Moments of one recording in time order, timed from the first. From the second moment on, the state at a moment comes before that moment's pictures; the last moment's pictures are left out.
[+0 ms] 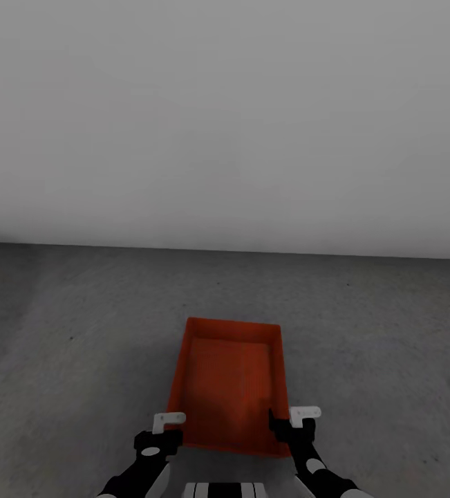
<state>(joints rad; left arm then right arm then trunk) -0.51 -0.15 -0.04 -0.31 -0.01 0.00 0.31 -0.57 0.09 0.24 -0.11 -0.14 -0.48 -0.15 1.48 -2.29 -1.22</state>
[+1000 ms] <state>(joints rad) -0.51 -0.15 -0.04 -0.31 -0.01 0.00 0.31 -0.57 0.09 0.24 -0.10 -0.14 -0.48 -0.15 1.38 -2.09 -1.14</state>
